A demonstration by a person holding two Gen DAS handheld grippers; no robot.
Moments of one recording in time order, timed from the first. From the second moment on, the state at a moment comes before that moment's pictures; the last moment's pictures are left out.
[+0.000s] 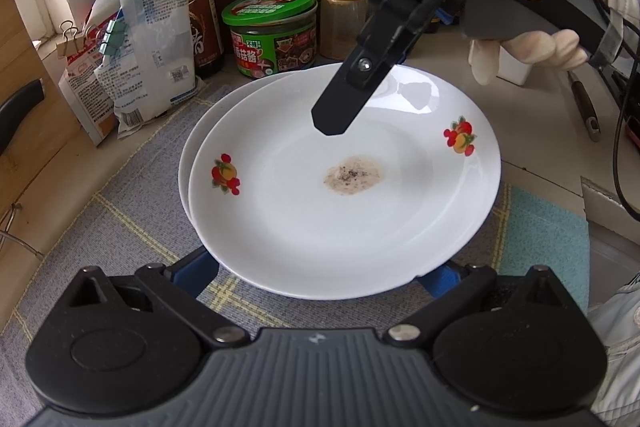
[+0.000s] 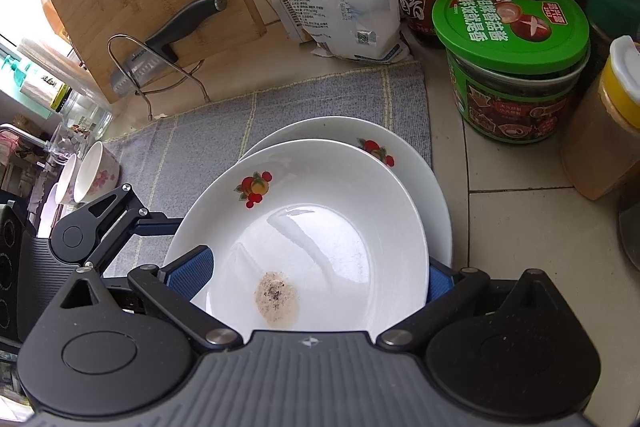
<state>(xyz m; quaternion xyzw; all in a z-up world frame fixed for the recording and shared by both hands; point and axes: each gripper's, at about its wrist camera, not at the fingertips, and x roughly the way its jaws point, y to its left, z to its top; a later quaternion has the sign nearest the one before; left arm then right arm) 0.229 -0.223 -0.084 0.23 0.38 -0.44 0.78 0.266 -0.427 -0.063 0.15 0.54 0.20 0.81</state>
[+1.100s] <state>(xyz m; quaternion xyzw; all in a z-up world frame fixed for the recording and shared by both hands) 0.224 -0.219 -0.079 0.23 0.35 -0.45 0.79 0.231 -0.426 -0.050 0.15 0.53 0.17 0.82</state>
